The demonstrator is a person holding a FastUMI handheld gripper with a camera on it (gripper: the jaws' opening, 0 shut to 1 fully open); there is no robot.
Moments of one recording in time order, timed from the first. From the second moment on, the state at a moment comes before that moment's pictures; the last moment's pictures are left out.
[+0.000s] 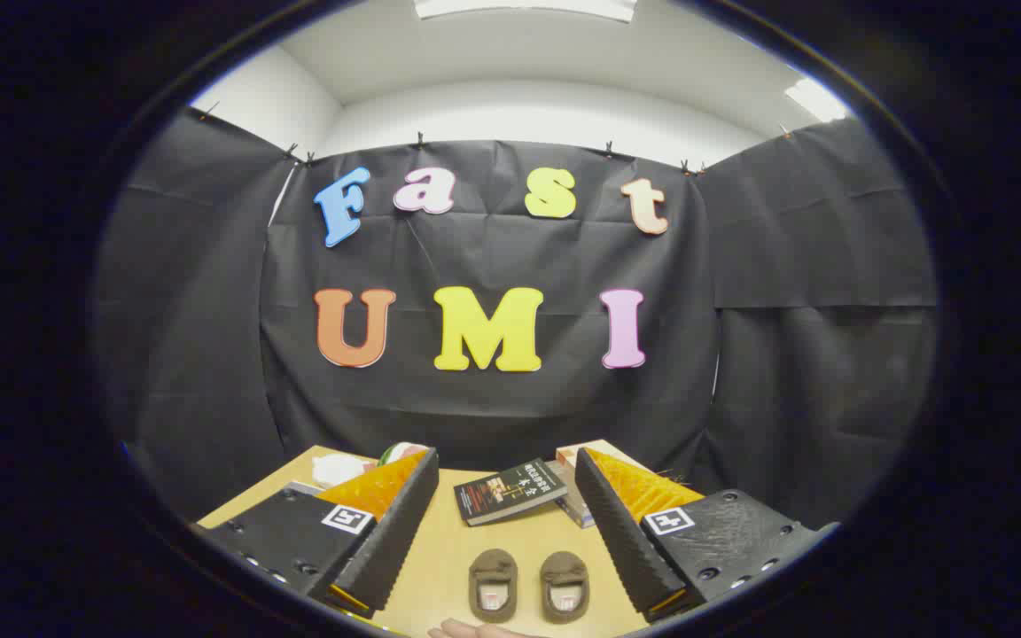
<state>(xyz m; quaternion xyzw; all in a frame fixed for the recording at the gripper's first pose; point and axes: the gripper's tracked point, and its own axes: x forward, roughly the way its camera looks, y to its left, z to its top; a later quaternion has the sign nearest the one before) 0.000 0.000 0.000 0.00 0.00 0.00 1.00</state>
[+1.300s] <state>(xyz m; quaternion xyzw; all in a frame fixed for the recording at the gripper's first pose) 0.118 0.084 -0.143 0.03 0.17 0.13 0.98</state>
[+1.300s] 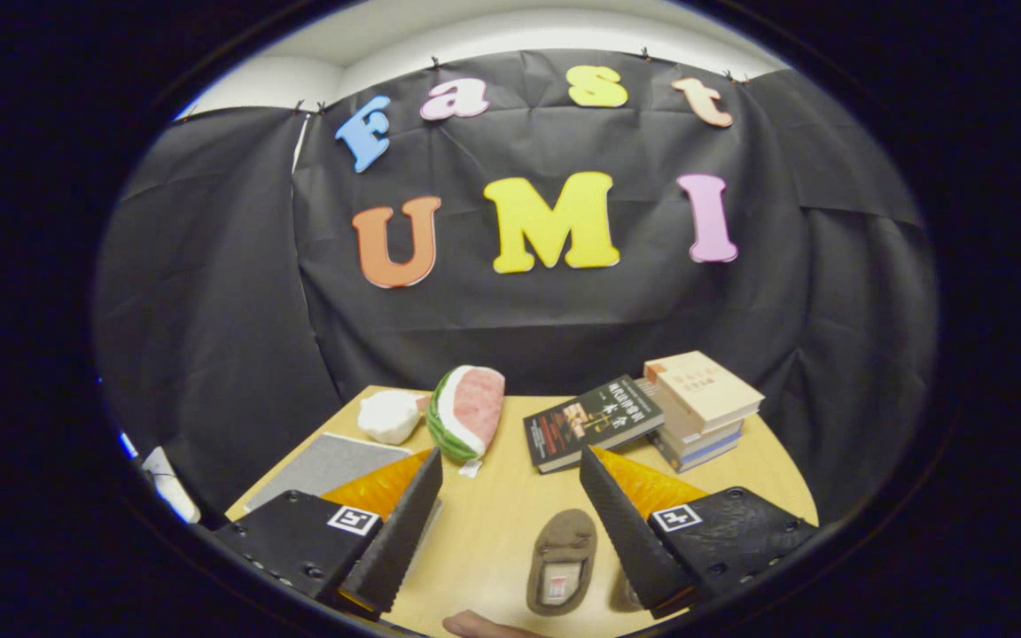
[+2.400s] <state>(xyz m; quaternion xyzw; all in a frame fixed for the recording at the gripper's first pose) 0.126 0.238 -0.308 0.24 0.46 0.32 0.79</state>
